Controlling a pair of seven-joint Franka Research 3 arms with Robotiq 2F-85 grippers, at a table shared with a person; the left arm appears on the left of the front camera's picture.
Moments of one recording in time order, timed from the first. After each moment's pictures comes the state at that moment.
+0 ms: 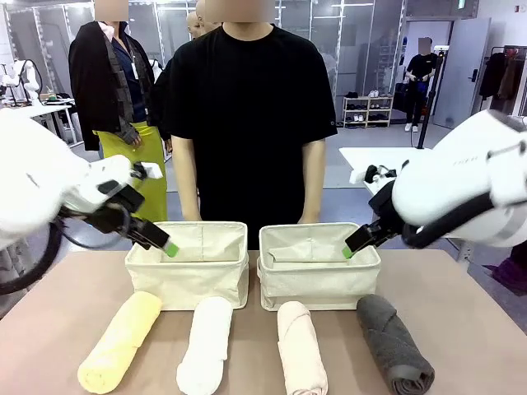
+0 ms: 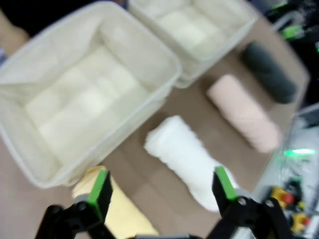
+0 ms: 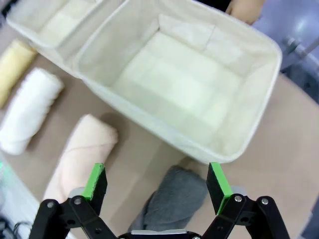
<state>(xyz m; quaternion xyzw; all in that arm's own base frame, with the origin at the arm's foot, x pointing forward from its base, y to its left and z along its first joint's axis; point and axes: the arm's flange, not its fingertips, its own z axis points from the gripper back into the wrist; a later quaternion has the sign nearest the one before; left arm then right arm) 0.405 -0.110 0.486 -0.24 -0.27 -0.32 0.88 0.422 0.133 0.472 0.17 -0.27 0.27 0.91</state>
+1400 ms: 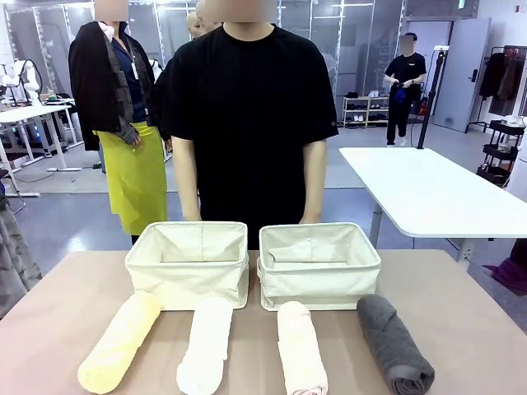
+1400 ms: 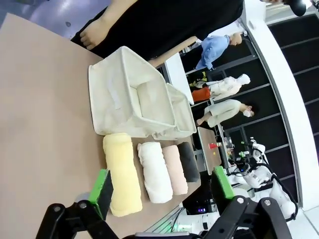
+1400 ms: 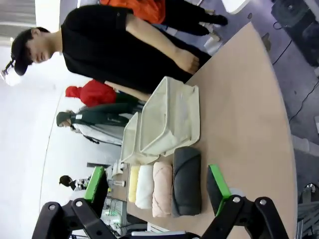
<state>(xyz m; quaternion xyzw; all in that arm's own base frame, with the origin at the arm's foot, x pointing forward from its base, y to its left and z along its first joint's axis) 0.298 0.237 0.439 -0.52 -0.33 0.08 0.78 0.258 -0.288 0.447 0.53 -0.35 -0.20 0.75</state>
